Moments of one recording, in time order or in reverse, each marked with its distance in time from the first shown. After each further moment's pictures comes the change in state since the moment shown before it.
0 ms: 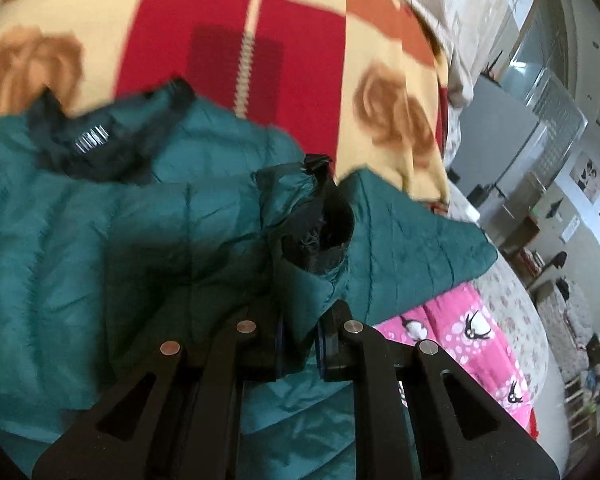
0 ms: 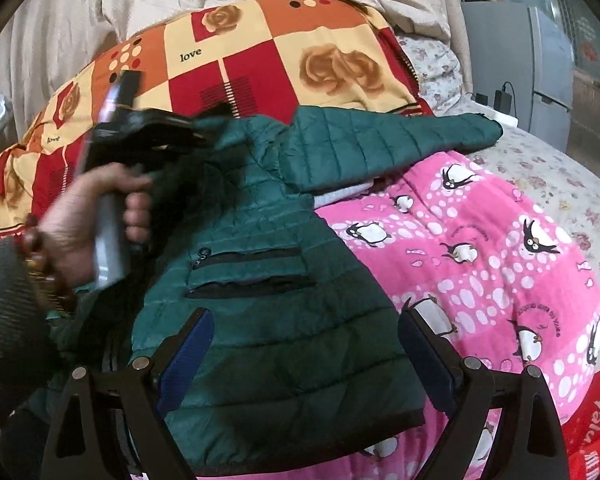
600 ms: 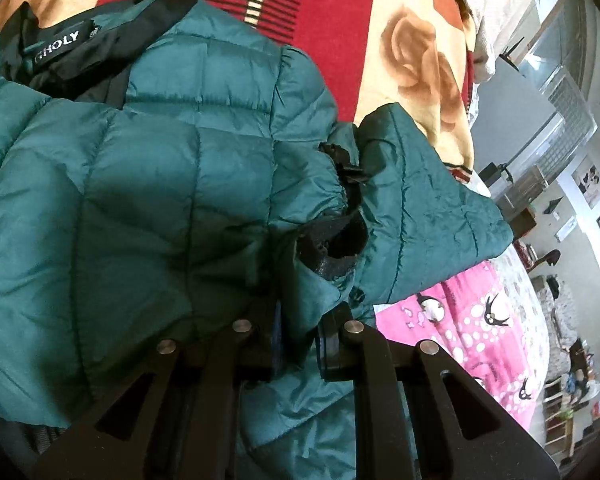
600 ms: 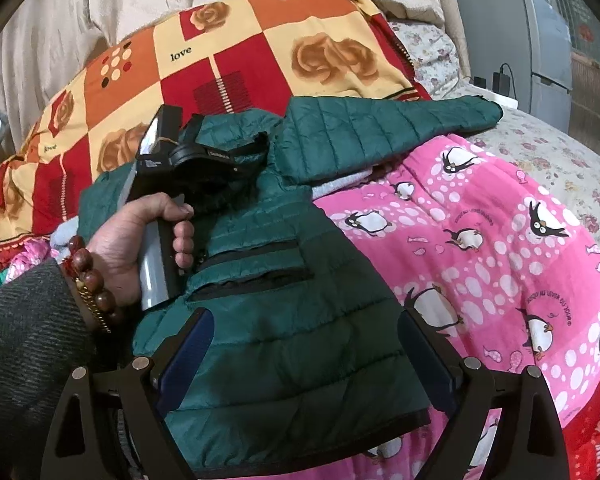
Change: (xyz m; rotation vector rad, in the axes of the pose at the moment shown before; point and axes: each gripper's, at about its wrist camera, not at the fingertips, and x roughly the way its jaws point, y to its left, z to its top) left arm 0.051 0.015 -0.021 -0.071 0.124 -0.028; right arm 0.008 -0.005 0.004 0.036 0.032 -0.001
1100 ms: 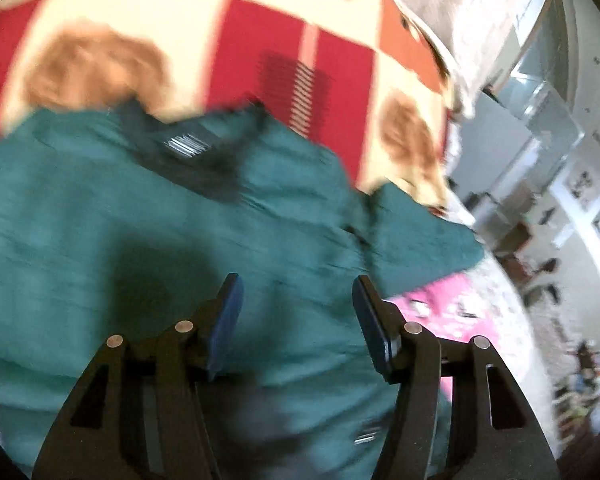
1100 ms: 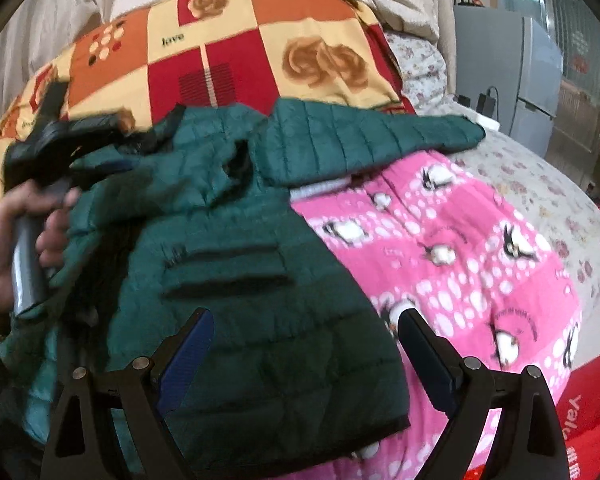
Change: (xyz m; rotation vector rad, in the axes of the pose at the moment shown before) left arm -0.161 0.063 0.009 0.049 -0.152 0.048; right arm -0.012 0.015 0.030 -0.042 -0.034 -0.092
